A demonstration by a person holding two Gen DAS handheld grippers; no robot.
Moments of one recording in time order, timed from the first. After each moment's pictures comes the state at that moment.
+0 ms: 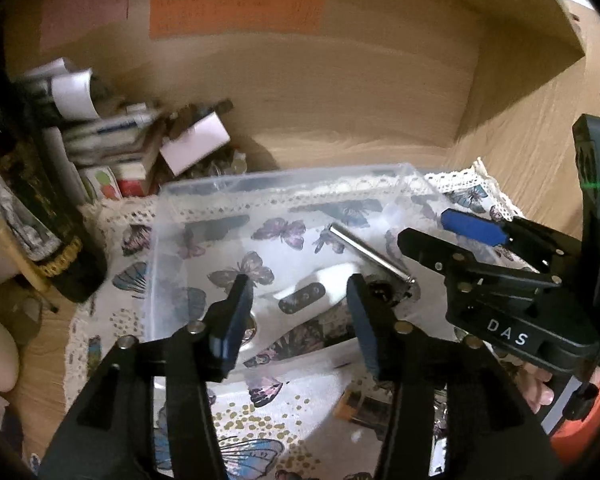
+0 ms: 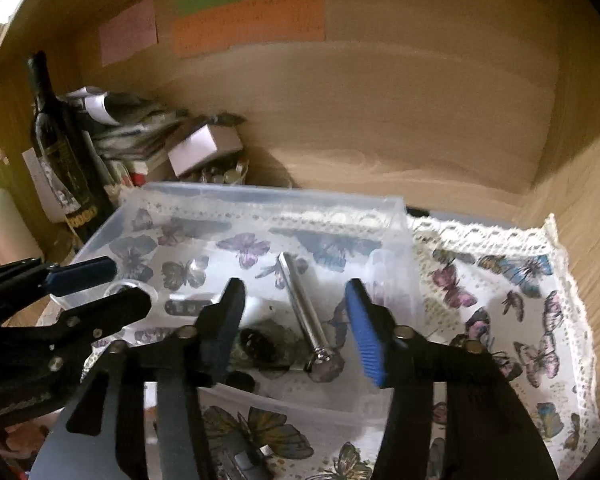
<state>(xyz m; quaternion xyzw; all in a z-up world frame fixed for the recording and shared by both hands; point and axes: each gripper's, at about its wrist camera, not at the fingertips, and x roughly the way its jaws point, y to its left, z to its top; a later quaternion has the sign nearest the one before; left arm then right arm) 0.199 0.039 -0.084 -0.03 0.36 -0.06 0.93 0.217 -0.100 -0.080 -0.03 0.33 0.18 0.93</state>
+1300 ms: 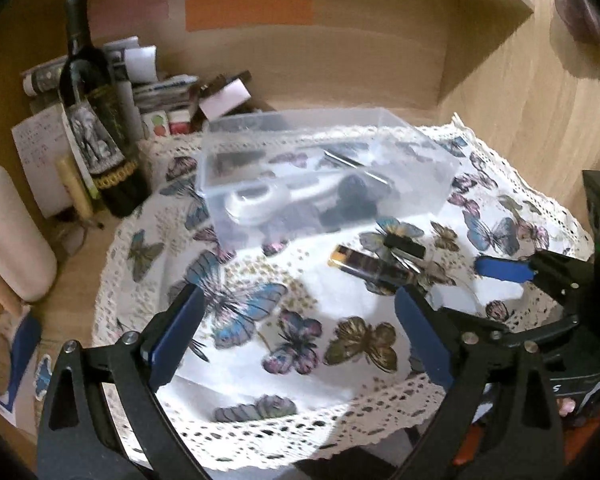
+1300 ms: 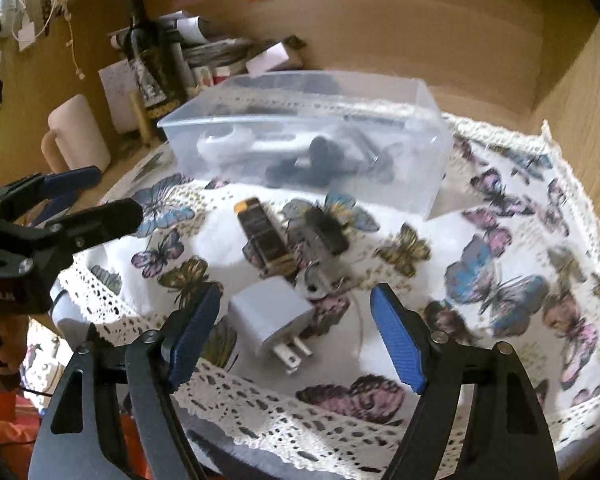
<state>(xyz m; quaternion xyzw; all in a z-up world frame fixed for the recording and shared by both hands) 0.077 0.034 -0.101 -0.01 0.38 -0.05 0.92 0.084 -0.108 -0.130 -0.04 0.41 0.24 0.88</state>
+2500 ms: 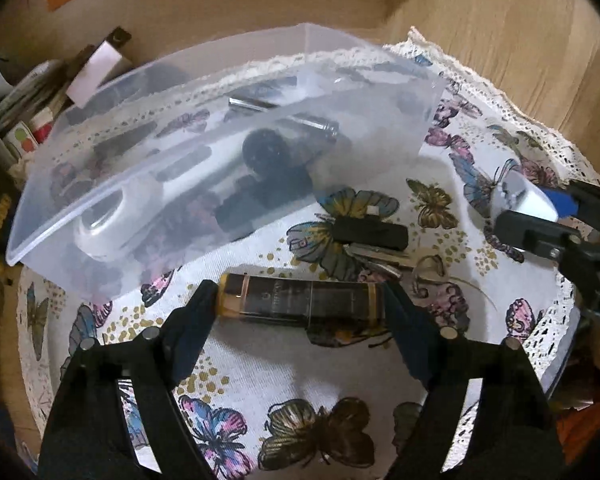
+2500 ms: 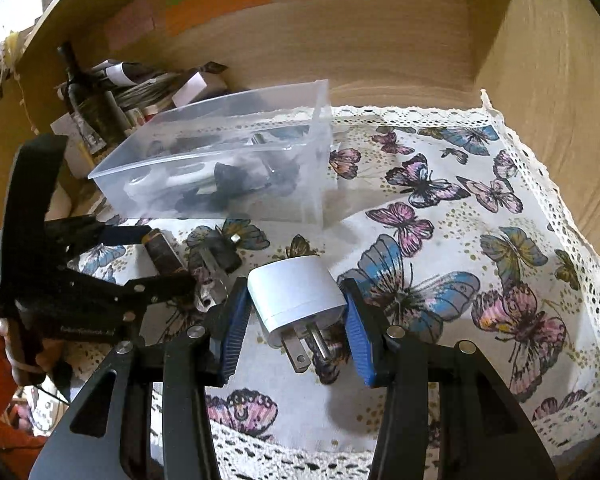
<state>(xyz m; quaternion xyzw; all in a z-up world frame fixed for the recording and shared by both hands) 0.163 -0.025 -0.153 0.07 0.46 -0.15 0.87 0.113 -0.175 -0.120 0.02 0.40 0.19 0.90</state>
